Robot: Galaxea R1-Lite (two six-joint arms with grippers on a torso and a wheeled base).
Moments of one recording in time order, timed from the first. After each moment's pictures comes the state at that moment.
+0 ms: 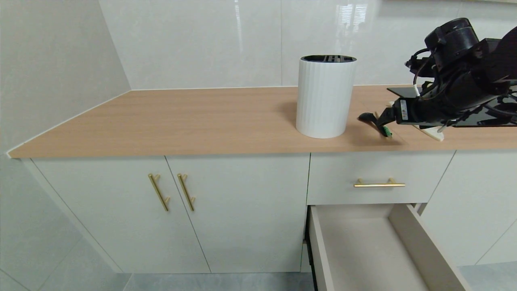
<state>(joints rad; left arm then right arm) 0.00 0.00 0.00 0.00 0.04 -0.01 0.25 1.94 -2.00 0.77 -0.21 0.21</state>
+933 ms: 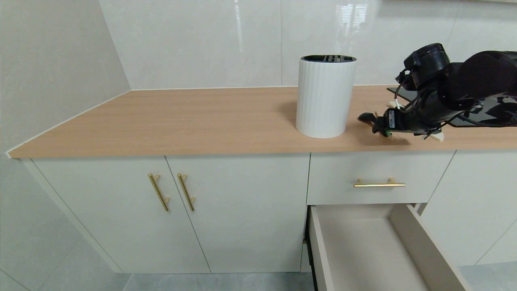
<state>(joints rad) 0.00 0.00 0.00 0.00 0.04 -0.01 0.22 2.05 -2.00 0.67 -0.29 0.25</state>
